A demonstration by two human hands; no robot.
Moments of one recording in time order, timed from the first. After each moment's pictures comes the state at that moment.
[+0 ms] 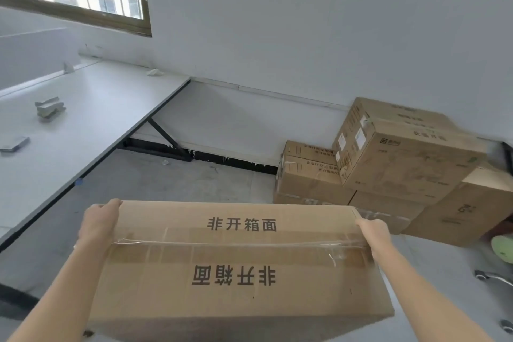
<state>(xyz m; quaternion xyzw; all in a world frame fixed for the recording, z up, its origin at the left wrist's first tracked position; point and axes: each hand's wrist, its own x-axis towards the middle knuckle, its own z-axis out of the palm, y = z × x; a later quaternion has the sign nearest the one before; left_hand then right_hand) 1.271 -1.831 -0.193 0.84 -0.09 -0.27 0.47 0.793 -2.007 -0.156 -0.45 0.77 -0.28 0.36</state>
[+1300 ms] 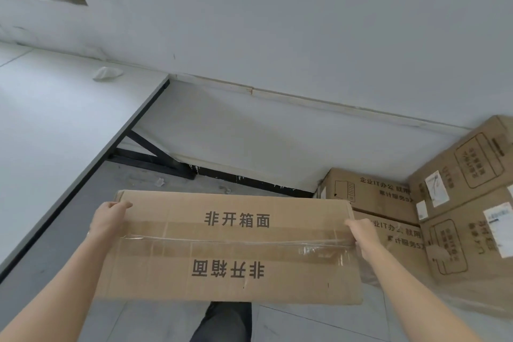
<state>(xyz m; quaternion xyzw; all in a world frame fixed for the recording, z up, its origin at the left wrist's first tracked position) 1.488 -2.439 -0.251 0.89 -0.07 -0.28 0.36 1.043 -2.645 -0.286 -0.42 0.75 -0.16 0.48</state>
